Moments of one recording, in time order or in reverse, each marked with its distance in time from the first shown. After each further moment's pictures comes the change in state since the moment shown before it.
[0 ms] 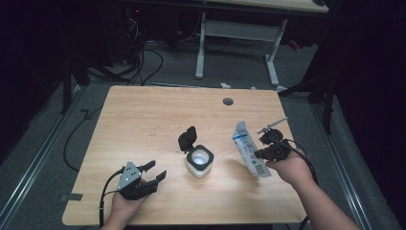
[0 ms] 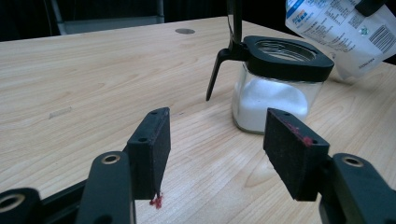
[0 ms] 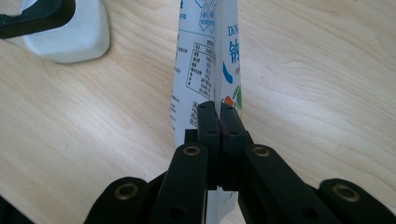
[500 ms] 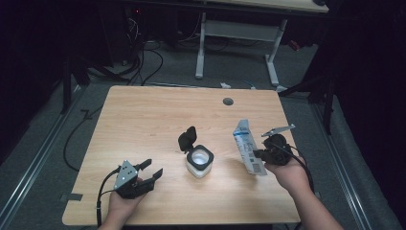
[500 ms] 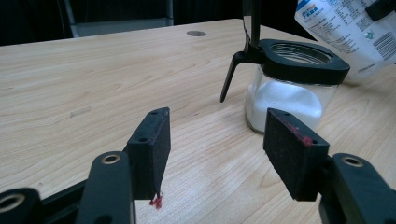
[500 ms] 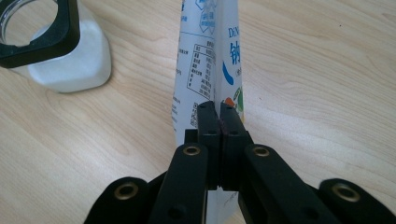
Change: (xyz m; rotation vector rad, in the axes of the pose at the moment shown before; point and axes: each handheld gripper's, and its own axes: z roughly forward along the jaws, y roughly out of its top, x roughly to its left) left arm 0.006 0.001 -0.005 -0.007 0.033 0.000; right arm 0.000 -0.018 0.007 -0.168 0.007 0.044
